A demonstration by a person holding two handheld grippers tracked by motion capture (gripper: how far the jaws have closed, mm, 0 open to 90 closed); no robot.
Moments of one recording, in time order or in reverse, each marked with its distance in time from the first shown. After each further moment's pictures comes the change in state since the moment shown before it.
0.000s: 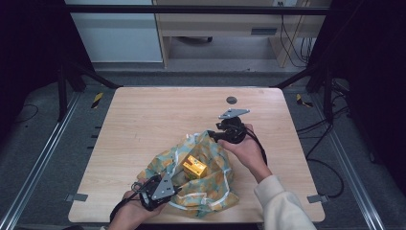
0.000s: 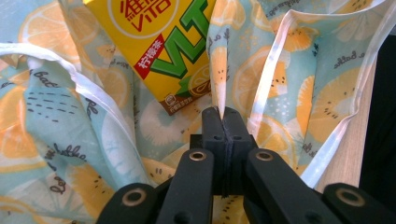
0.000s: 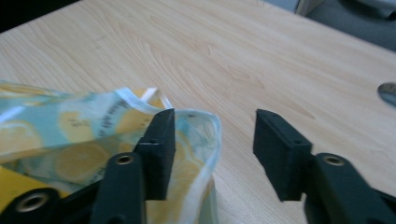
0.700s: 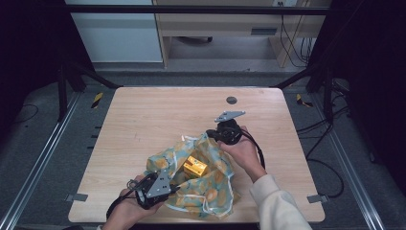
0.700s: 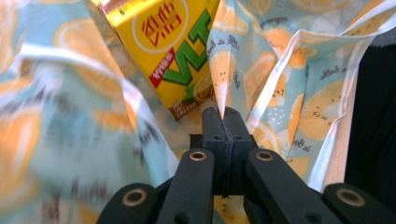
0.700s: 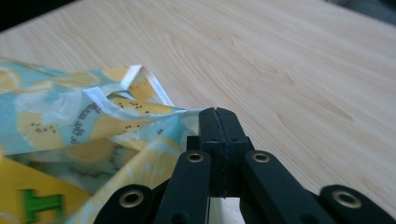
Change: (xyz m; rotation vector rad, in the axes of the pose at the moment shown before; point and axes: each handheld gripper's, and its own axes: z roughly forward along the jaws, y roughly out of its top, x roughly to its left) left arm 0.007 0.002 -0.013 -0.008 -0.019 0.005; right arm 0.002 -0.008 0.017 0.012 0.091 -0.018
